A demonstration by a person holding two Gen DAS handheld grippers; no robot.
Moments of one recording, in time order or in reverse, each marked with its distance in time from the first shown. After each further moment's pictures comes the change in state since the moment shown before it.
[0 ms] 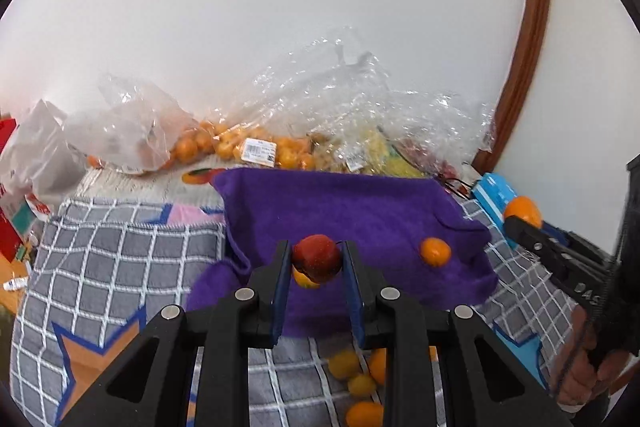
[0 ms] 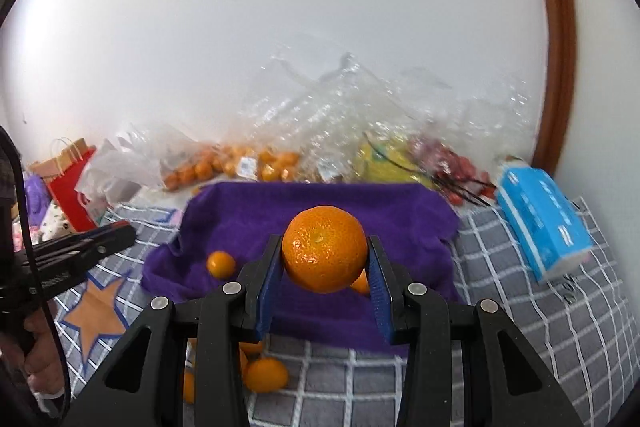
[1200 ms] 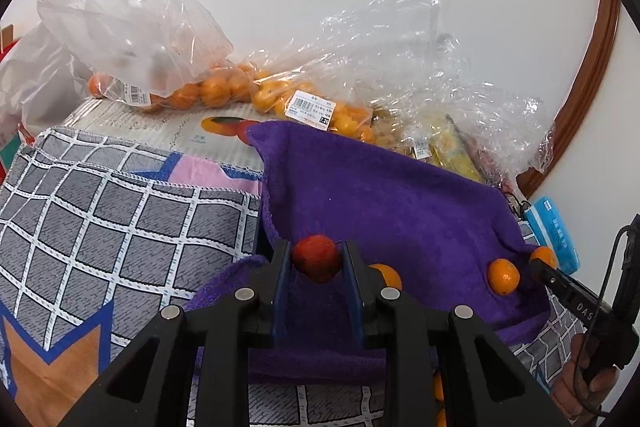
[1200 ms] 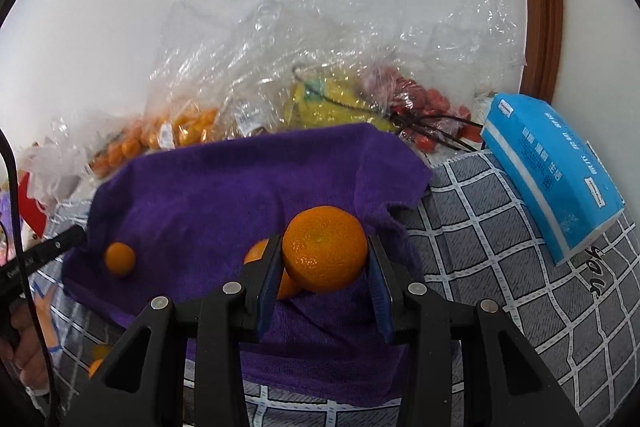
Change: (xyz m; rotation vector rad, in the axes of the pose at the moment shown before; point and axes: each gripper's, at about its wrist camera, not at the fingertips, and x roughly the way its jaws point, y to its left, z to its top) left arm 0.084 0.049 -0.021 -0.190 0.065 0.023; right arm 0.096 -0.069 -0.035 0.107 0.163 -0.092
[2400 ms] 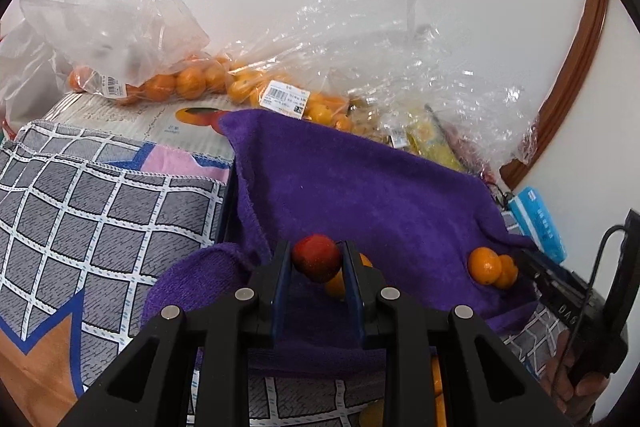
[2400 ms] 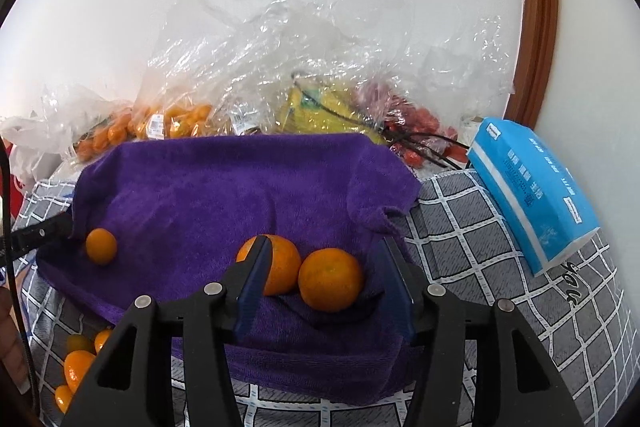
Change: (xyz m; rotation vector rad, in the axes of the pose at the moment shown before) left arm 0.004 -0.012 -0.007 0.020 0.022 -0.051; right arm -0.011 0.012 -0.005 -0.066 -0.070 -0.096
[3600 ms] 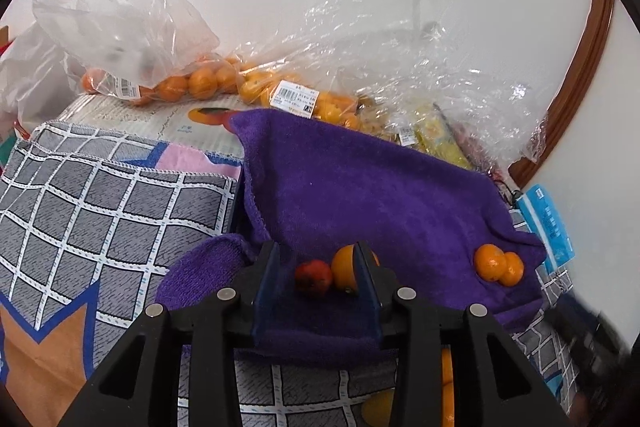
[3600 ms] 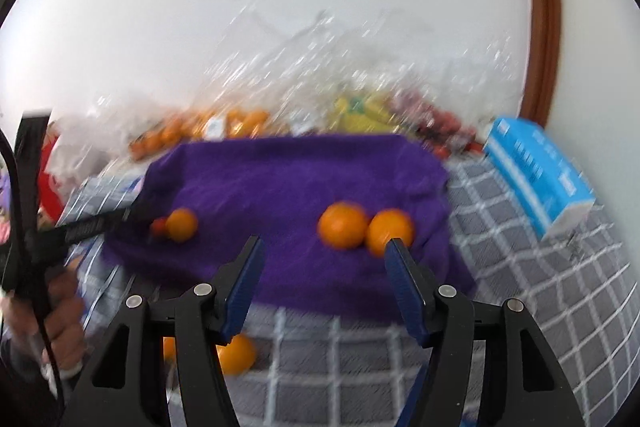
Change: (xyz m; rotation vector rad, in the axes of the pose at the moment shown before) left arm -0.010 0.001 -0.003 -0.005 -0.010 0.038; right arm -0.064 0.041 -0.034 -0.016 0.013 0.121
